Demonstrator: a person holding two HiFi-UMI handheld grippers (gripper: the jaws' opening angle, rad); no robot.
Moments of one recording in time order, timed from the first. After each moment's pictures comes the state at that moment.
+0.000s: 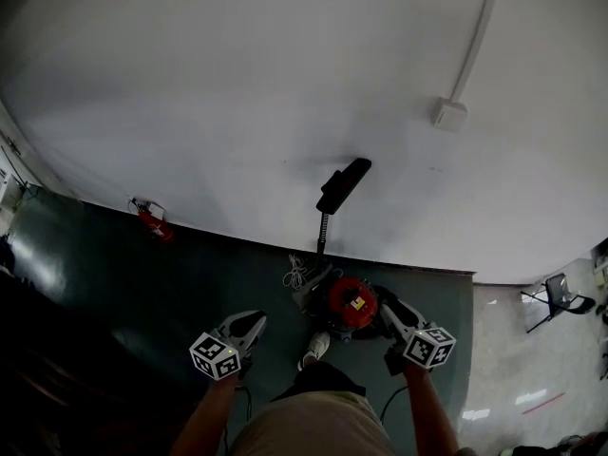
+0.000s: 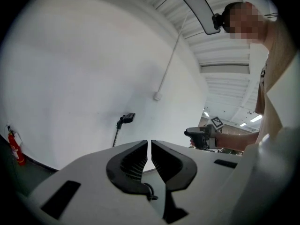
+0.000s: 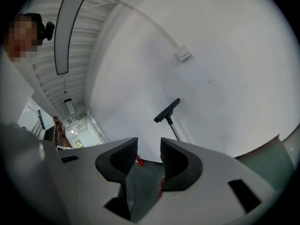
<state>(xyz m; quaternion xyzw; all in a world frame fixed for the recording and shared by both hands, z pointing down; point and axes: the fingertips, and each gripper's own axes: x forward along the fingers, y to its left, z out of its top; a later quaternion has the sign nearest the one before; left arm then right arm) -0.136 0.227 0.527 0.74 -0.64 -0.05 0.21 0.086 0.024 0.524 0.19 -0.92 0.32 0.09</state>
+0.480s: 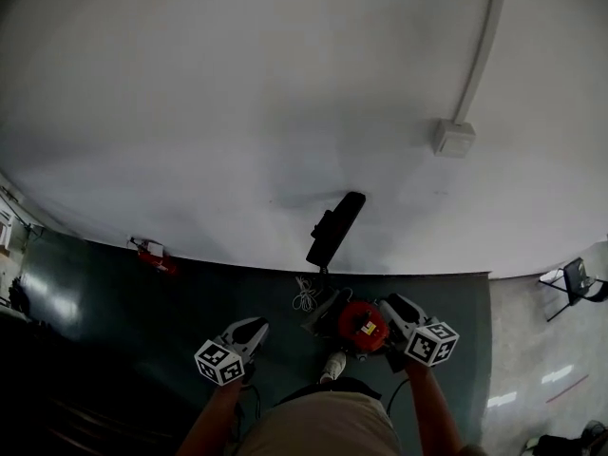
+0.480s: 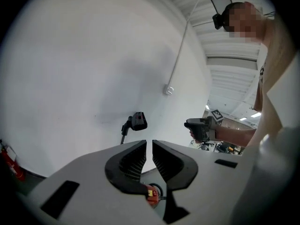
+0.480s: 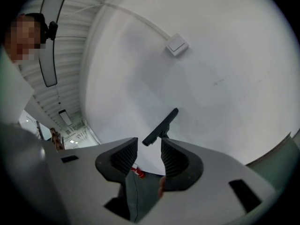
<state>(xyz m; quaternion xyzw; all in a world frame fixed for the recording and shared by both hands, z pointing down) -0.228 0.070 0.530 0.75 -0.62 0.00 0.24 -0.010 -0.129 0.510 0.19 -0.92 0.35 0.06</state>
